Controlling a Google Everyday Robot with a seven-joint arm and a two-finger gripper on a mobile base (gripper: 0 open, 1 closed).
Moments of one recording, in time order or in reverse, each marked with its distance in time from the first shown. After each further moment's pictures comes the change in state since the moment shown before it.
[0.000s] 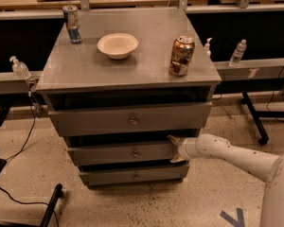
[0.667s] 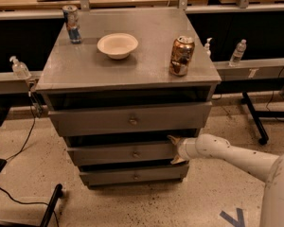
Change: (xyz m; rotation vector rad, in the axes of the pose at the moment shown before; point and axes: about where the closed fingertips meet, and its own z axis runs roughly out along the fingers) arm 0.000 0.000 0.000 0.000 0.000 0.000
